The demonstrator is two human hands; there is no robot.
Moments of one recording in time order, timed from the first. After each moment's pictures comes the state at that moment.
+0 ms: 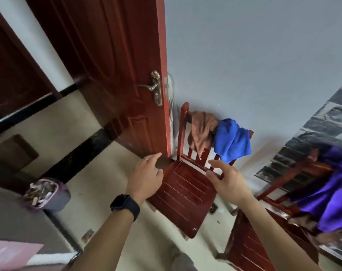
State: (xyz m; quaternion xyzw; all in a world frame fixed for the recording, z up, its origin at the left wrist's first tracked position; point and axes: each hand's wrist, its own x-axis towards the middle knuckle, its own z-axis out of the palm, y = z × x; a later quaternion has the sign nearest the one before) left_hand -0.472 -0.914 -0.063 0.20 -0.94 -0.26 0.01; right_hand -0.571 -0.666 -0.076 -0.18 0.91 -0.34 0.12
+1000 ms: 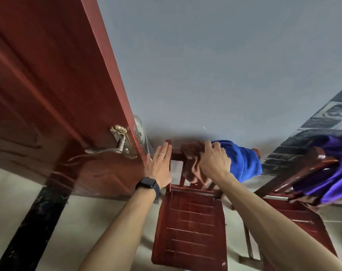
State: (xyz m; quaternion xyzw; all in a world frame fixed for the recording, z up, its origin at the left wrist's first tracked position) left_hand -0.808 -1.029 -0.134 -0.12 -0.99 -0.04 -0.11; right_hand -0.804 -0.839 -0.099 0.11 0.98 -0.15 0.03
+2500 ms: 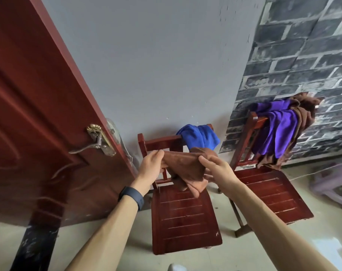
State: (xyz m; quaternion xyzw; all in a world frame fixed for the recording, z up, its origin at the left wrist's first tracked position) left_hand -0.679 -0.984 -0.044 0.03 -0.77 -0.61 -0.18; right_hand -0.599 -0.782 -0.061 0.25 0.64 -0.72 0.02
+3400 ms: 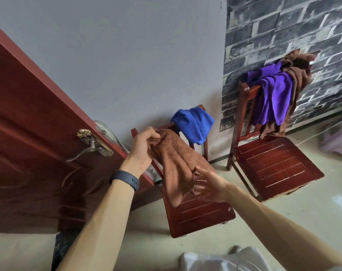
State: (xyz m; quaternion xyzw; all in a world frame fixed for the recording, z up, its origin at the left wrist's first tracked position) left_hand -0.688 -0.965 0.005 0.02 -0.61 -0.75 -0.27; right_hand -0.559 -0.796 -0.159 0.39 0.44 -0.76 0.27
